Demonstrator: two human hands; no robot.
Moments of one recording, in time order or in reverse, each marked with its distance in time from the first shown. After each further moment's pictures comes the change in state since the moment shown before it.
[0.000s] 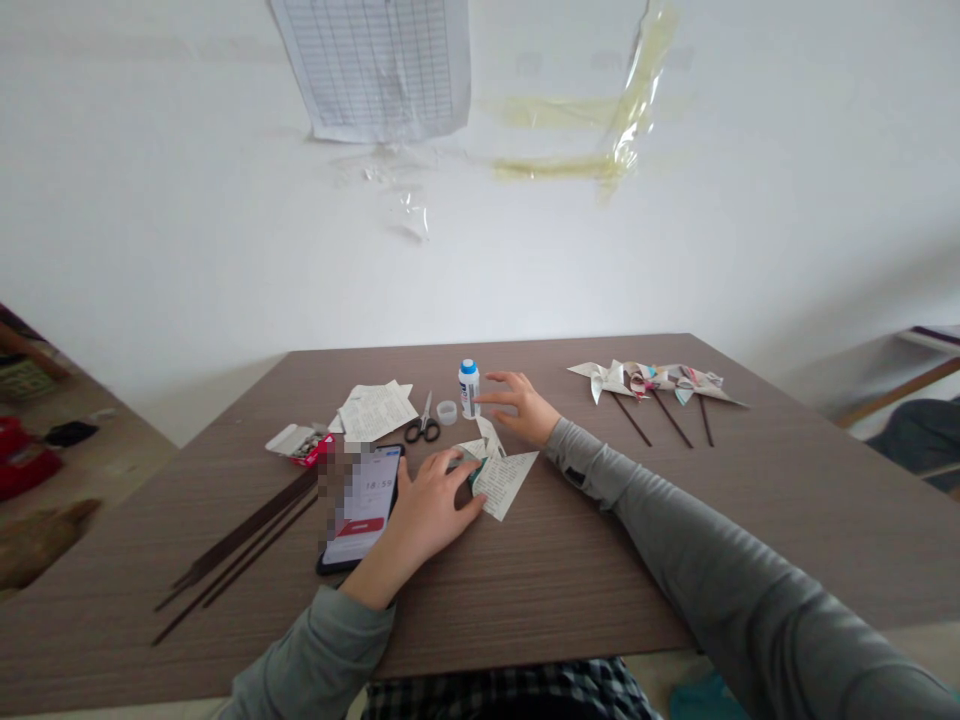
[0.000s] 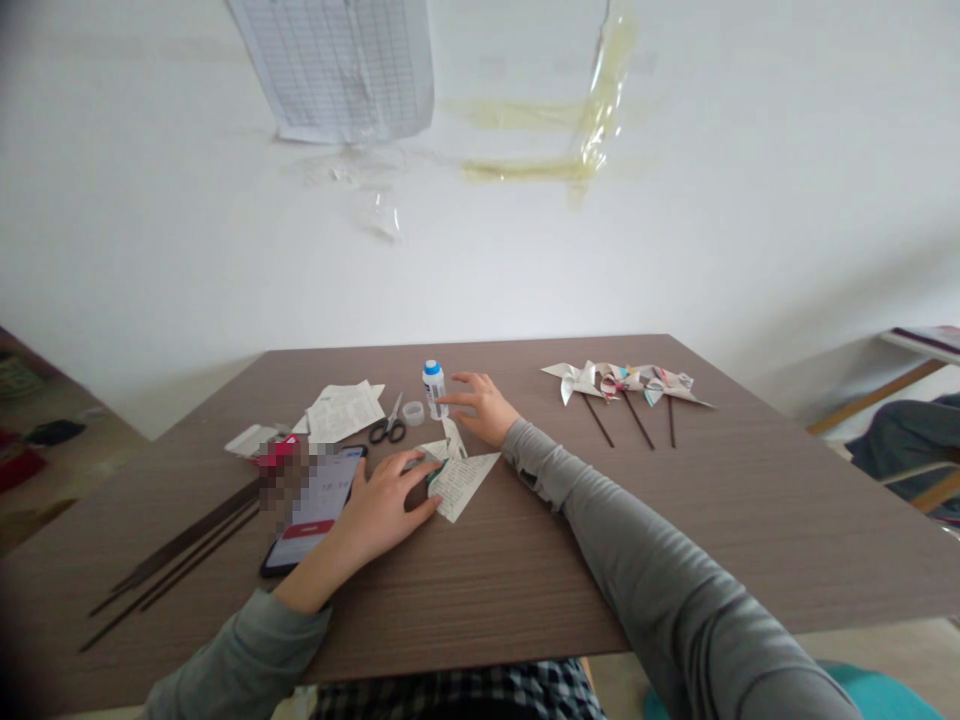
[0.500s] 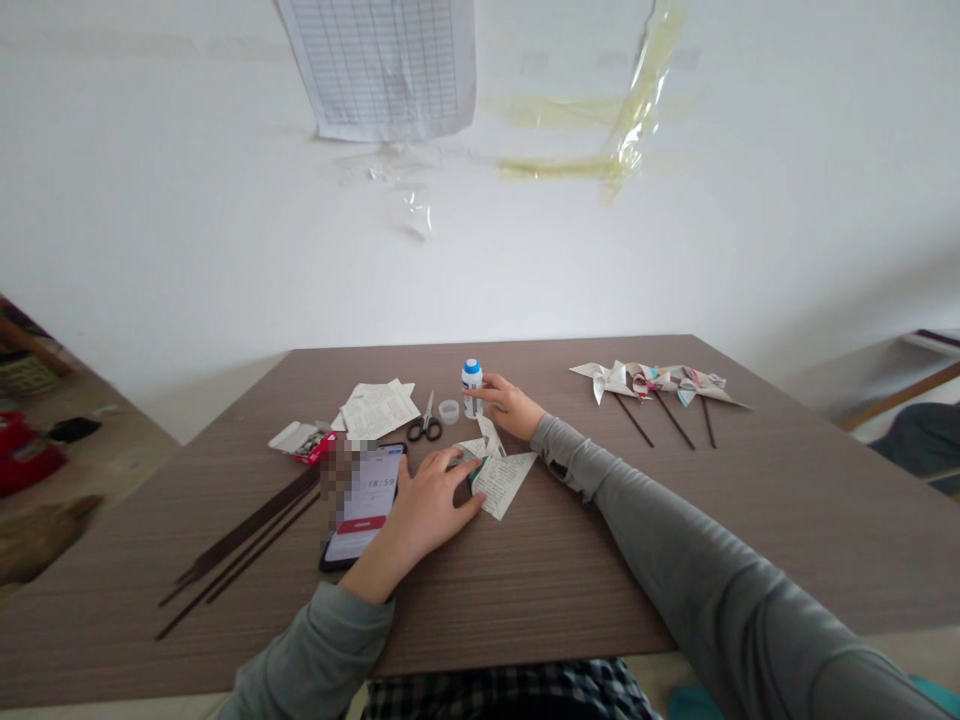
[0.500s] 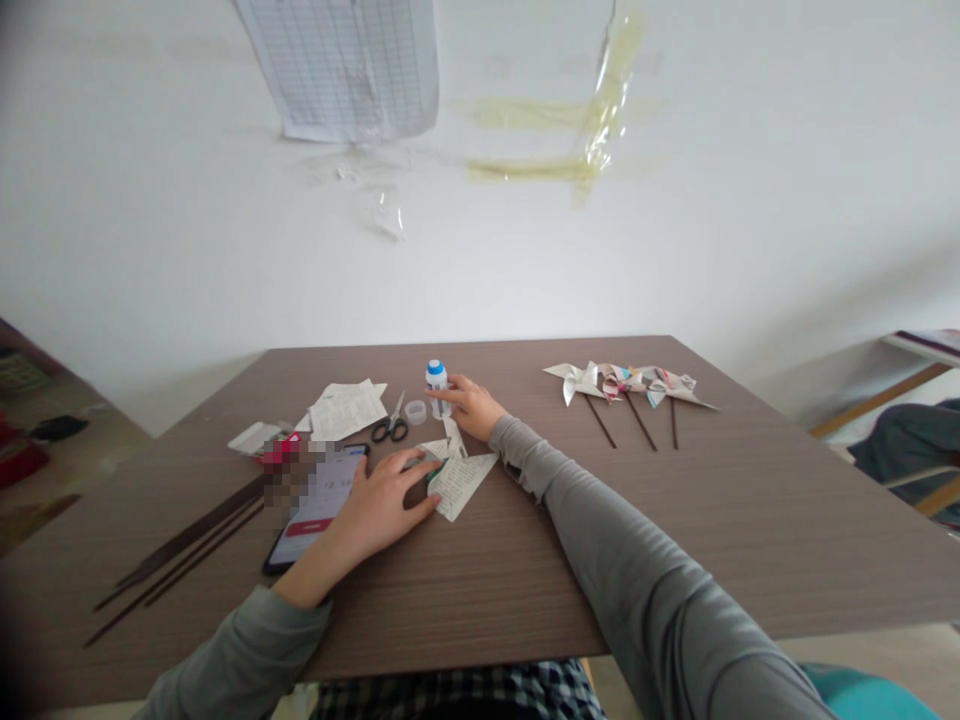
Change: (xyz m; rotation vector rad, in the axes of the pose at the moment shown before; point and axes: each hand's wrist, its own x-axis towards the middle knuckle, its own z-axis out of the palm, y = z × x) left_hand 0.000 -0.006 -0.004 -0.015 -0.012 0.017; right_hand 0.025 0.004 0.026 0.052 -0.095 0.042
